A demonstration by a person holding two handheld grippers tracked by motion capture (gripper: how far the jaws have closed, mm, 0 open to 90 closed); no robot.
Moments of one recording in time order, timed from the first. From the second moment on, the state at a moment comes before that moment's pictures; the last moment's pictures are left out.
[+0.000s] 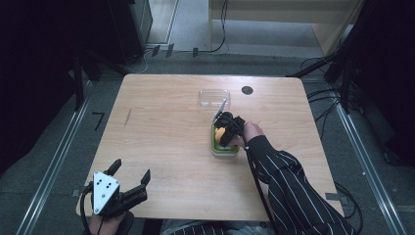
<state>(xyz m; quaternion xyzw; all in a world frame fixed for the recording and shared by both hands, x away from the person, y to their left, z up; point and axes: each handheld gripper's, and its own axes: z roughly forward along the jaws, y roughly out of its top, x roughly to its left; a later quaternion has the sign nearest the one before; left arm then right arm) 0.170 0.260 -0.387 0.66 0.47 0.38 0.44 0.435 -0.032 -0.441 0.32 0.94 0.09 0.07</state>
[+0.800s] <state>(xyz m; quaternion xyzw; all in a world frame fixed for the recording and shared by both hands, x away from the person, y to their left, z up) 0.171 0.259 -0.387 0.66 0.47 0.38 0.44 0.428 -0.038 -0.425 0.32 0.94 0.11 0.08</state>
